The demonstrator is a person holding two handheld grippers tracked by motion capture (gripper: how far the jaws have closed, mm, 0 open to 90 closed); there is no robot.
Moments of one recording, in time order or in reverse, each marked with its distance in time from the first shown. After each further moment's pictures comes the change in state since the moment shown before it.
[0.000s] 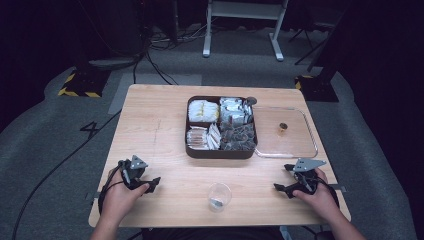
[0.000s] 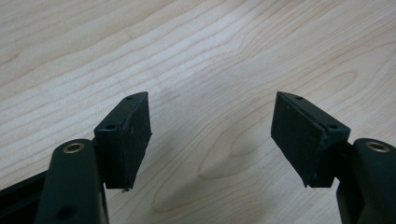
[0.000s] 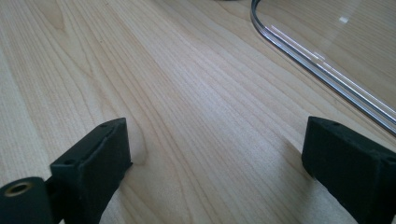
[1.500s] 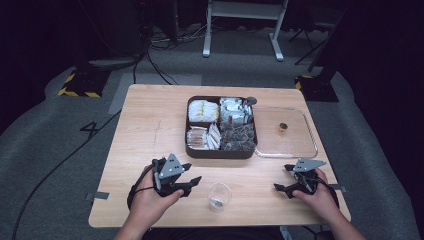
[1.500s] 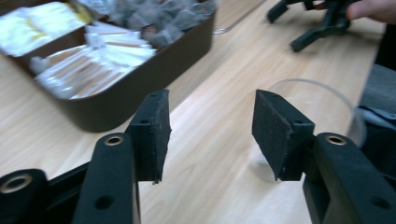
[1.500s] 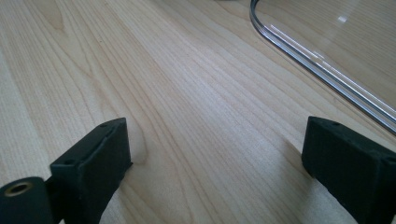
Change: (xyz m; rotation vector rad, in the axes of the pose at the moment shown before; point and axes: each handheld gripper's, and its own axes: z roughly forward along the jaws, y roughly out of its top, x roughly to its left) left arm -0.100 0.066 -0.049 -0.270 -0.220 0.222; right arm 0.001 0.000 0.000 0.000 -0.004 0.003
